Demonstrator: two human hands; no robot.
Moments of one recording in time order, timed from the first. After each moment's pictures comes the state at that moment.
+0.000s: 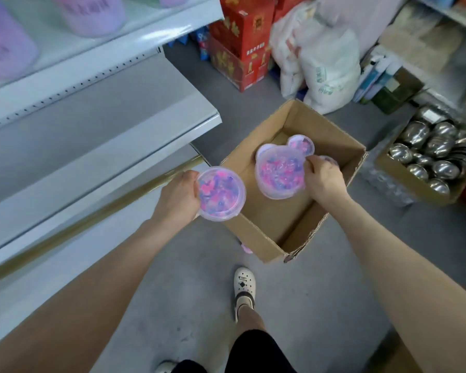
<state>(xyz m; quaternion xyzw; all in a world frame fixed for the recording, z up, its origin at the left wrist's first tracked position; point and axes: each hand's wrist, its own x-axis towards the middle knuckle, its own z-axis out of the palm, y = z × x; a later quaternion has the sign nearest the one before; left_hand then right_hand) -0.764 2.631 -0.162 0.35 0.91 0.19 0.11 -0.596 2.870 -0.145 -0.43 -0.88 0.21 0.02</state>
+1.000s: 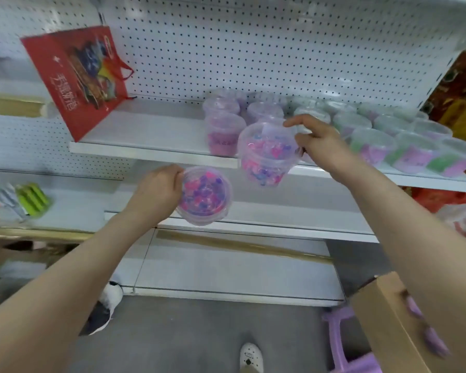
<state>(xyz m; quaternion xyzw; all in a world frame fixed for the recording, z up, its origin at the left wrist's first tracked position) -0.740 2.052 0.054 0.09 0.95 0.23 -0.21 -0.777 2.359 0.146 0.07 -0.90 0.42 0.09</state>
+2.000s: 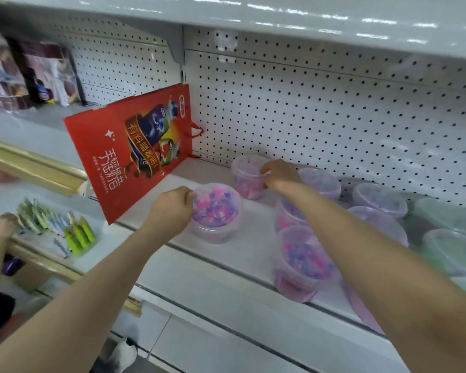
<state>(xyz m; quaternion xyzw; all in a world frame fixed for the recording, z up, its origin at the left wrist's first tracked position) -0.985 1.933 0.086 -0.15 0.94 0.26 -0.17 -1.150 2.125 0.124 0.15 -0.96 0.23 -0.02</state>
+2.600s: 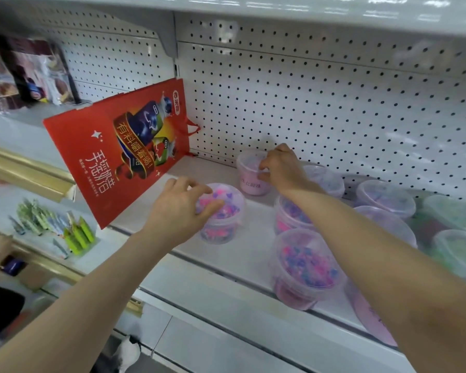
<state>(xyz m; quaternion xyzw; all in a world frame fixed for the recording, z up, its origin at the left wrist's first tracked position) -0.997 1.942 0.083 -0.04 0.97 0.11 -0.21 -1.189 2.135 0.107 0.33 -0.93 0.09 0.15</state>
